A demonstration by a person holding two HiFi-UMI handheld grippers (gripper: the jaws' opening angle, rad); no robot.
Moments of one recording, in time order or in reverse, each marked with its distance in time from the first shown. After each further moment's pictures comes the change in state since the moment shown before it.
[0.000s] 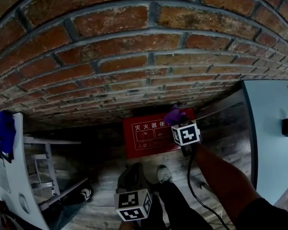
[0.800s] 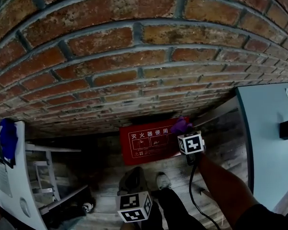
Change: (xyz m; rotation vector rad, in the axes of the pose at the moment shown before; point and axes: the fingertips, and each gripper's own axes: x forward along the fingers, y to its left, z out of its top) left arm 0.010 -0.019 0.009 0.023 -0.013 -0.010; right arm -0.017 -0.045 -0.030 0.035 0.030 -0.058
